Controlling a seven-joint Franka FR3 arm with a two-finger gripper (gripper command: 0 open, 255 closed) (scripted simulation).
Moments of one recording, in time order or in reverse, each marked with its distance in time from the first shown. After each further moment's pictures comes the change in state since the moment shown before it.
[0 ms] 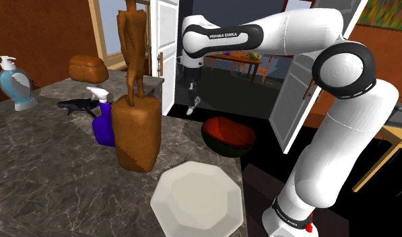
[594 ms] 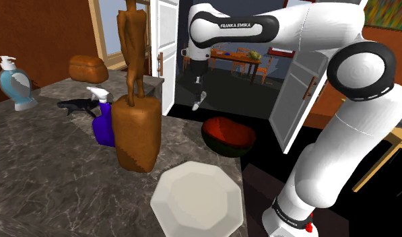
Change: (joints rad) arm 0.001 -0.089 0.001 -0.012 -0.003 -0.078 0.000
